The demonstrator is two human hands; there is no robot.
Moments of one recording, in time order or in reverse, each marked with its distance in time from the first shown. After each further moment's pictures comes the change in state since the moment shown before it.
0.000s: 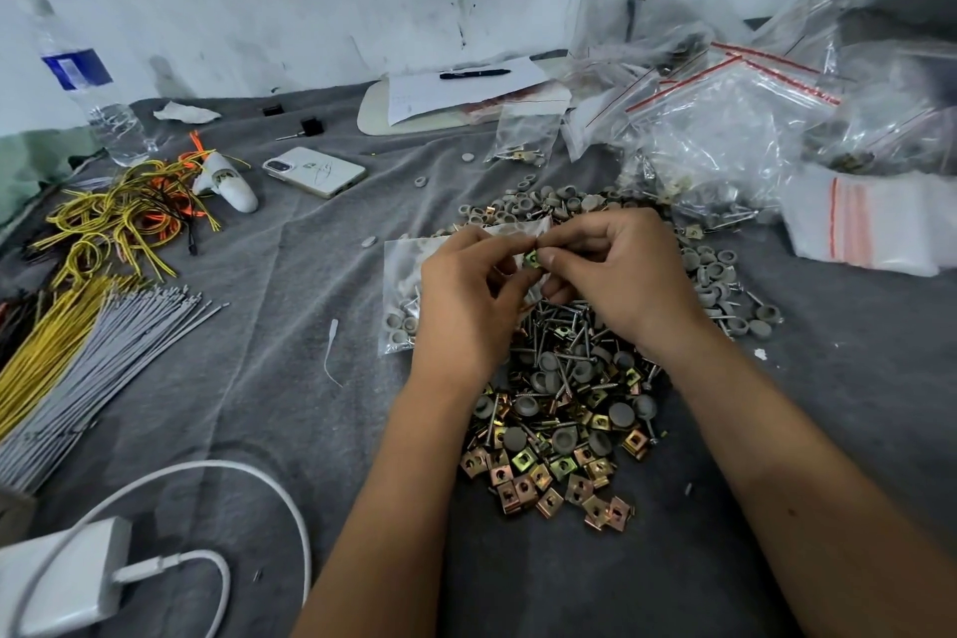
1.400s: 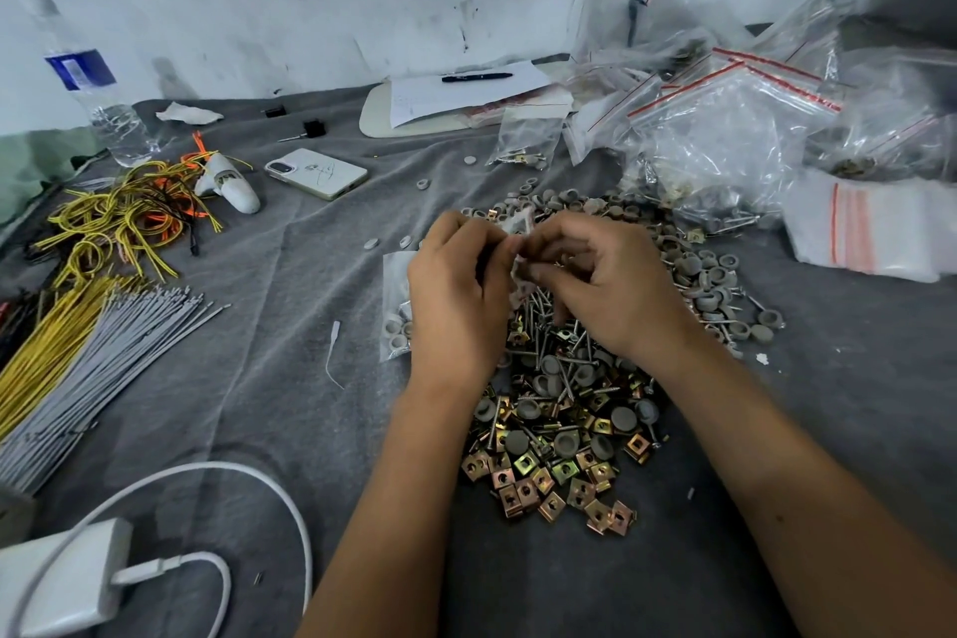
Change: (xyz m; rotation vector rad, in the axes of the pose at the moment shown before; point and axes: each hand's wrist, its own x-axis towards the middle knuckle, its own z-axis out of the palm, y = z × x) left_hand 0.002 0.010 -0.006 0.065 0.173 0.023; right_hand -0.006 -0.001 0.004 -0.123 -0.092 -0.260
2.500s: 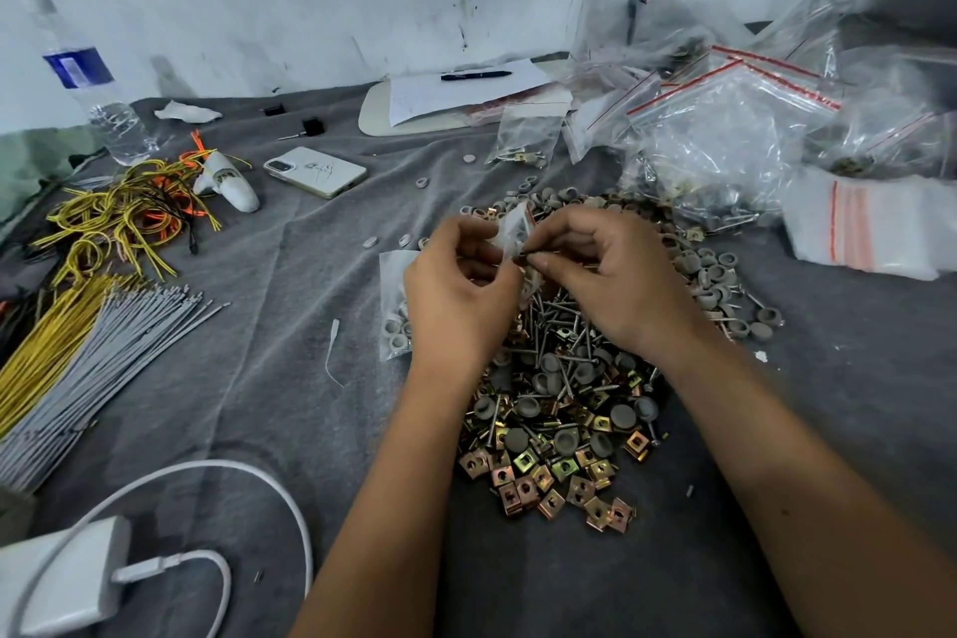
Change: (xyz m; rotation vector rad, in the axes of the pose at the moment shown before) left_hand -0.001 0.001 0.005 -0.243 -0.026 -0.381; right_hand 0.005 0.001 -0.004 0.040 0.001 0.022
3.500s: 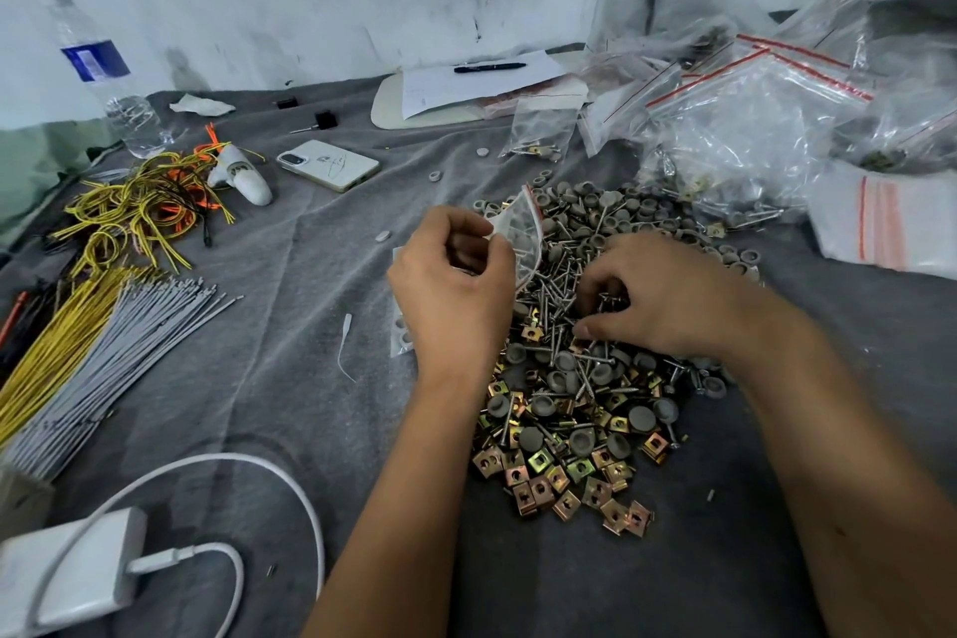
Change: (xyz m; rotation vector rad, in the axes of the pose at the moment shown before) left_hand 0.001 -0.004 -0.003 -0.032 0.206 0.080; right_hand 0.003 -0.010 -0.029 -0.751 -0.493 0.206
